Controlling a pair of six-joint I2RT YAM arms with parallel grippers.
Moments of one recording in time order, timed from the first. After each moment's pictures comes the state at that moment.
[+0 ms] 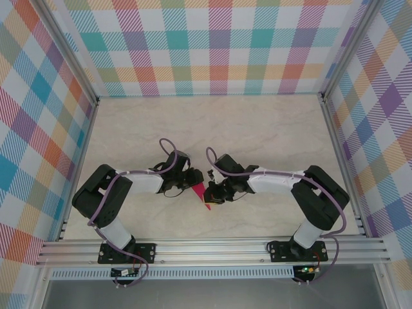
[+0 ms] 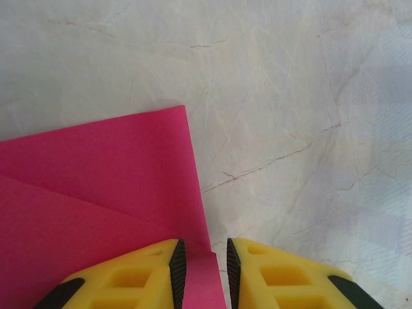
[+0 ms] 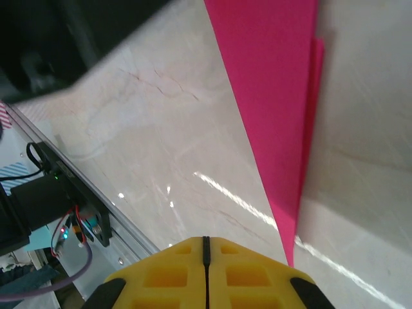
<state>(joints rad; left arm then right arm) -0.59 1.67 0.69 0.10 0.28 -0.86 0.85 1.67 0.88 -0.26 -0.59 0.81</state>
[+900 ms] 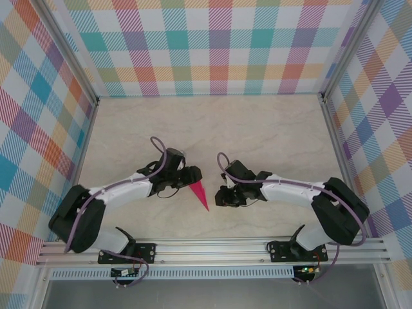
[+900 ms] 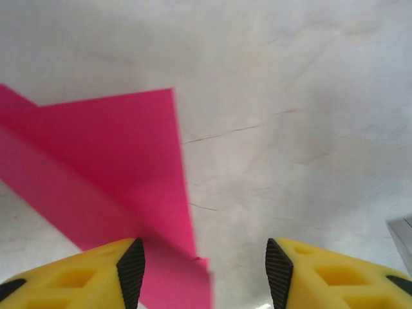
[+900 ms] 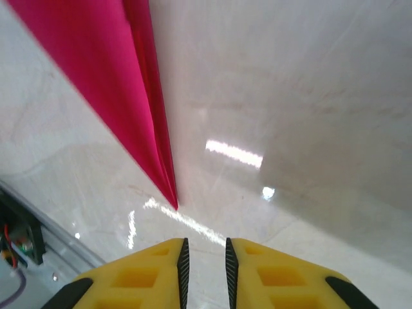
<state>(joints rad) -0.63 1.37 0.71 -0.17 0.19 -0.86 0.83 1.46 0.73 -0.36 -0.35 0.78</state>
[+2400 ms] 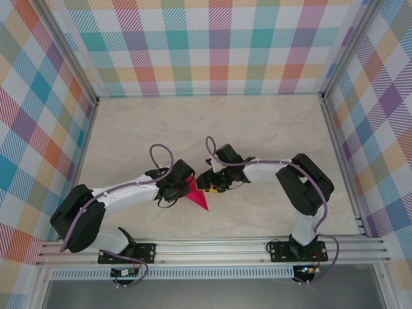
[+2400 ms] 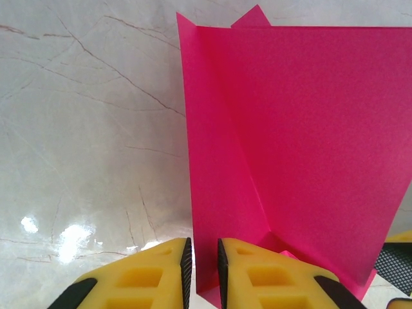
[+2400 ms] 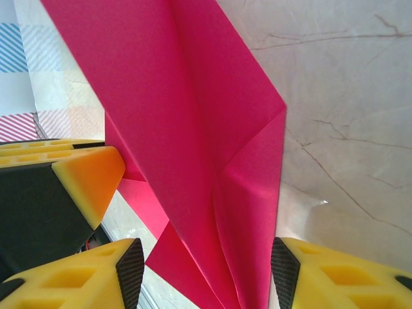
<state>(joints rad) -0.76 1.41 0.75 -0.55 -0.17 -1.10 0.74 1.83 0.96 -0.13 -0.68 0.69</state>
